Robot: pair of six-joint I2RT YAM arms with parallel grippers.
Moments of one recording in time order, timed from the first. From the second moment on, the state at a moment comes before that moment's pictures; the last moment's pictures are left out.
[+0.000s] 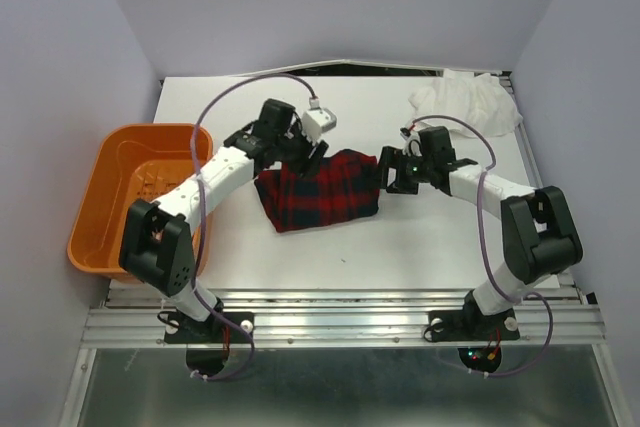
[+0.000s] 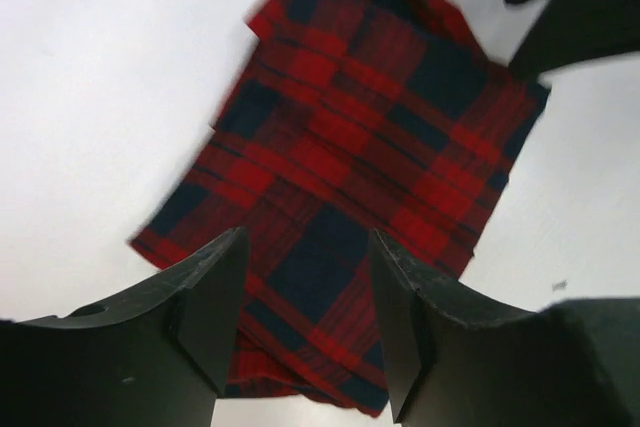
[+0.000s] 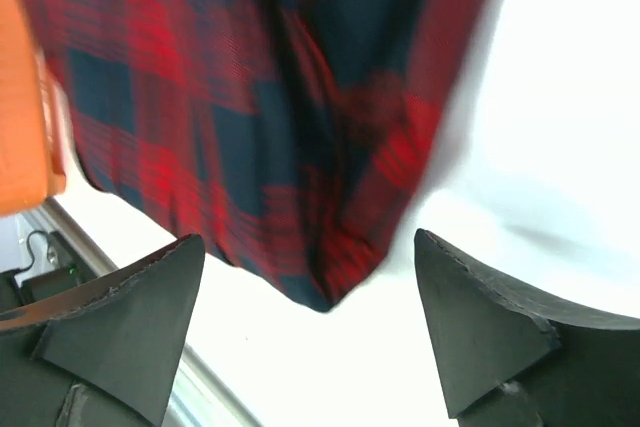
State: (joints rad) left arm -0.48 1.57 1.29 -0.45 0.36 0.24; right arm 0.28 1.61 0.94 -0.12 -0.55 0.45
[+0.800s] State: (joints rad) left arm -1.04 1.77 1.10 -0.38 -0.22 0.60; right arm 0.19 1.69 0.84 -0.06 -0.71 0.58
